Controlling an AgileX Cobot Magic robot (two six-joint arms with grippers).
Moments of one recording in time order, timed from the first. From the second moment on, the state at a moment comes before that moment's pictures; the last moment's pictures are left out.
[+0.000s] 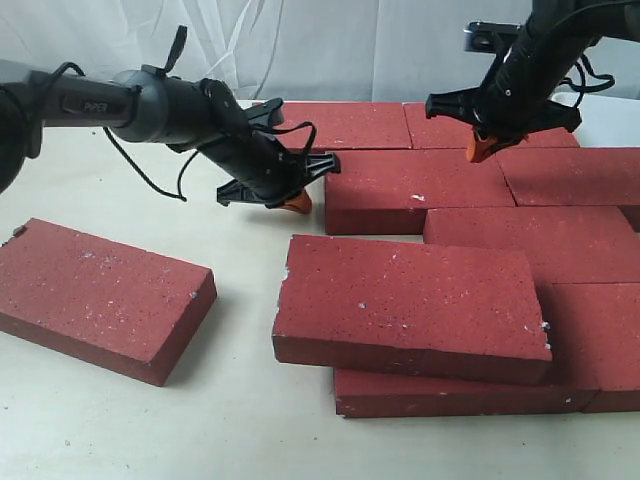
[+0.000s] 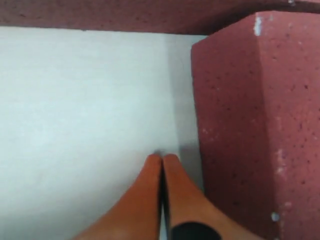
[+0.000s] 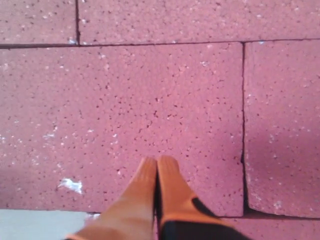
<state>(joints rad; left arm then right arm) -0.45 2.32 -1.62 -0.61 0.51 0.01 0.17 2.08 -1.64 0.08 0.91 0.13</state>
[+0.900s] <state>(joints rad) -0.40 2.06 -1.56 -0.31 0.84 -0.03 0.17 1.76 -1.41 0.19 0.94 0.07</state>
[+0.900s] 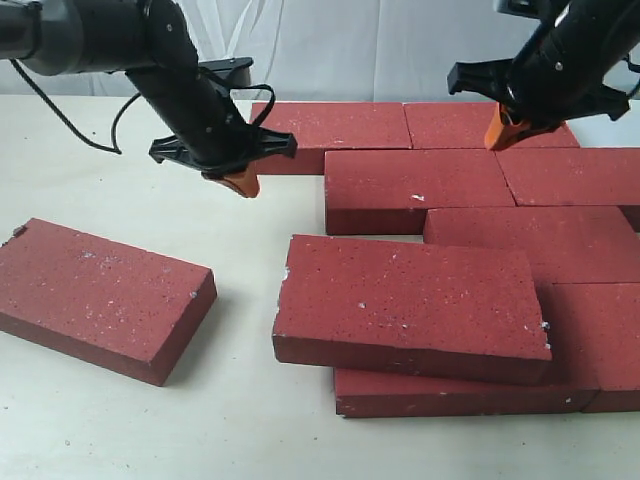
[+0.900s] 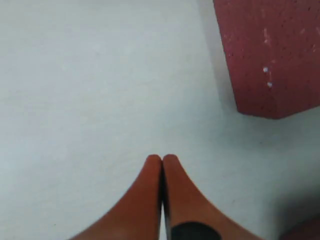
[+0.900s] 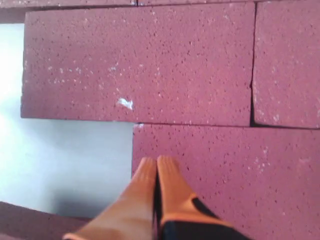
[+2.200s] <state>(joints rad) -0.40 1.86 -1.17 -0.10 0.89 -0.02 0.17 1.55 -1.04 0.06 0.90 0.00</state>
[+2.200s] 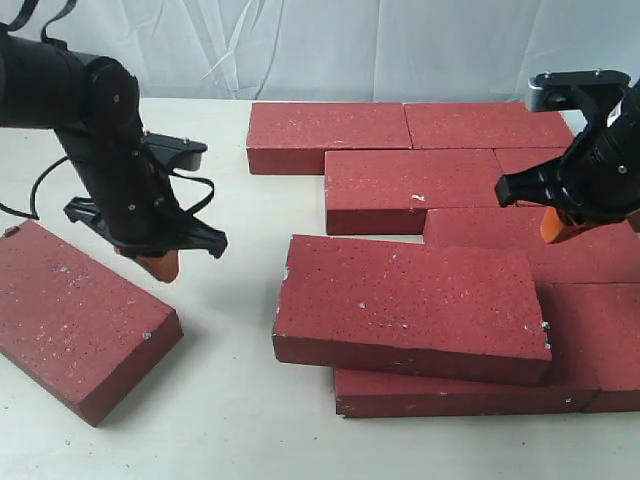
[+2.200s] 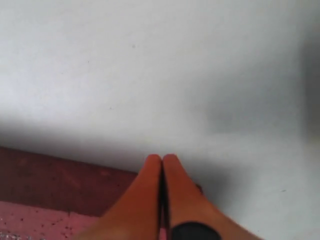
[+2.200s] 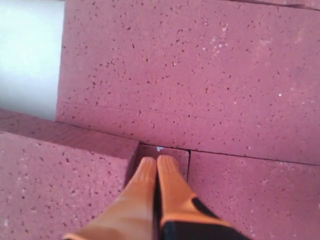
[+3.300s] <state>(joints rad) -0.52 1.77 -1.09 -0.47 0.77 0.24 0.28 1.63 -0.98 0.07 0.97 0.00</state>
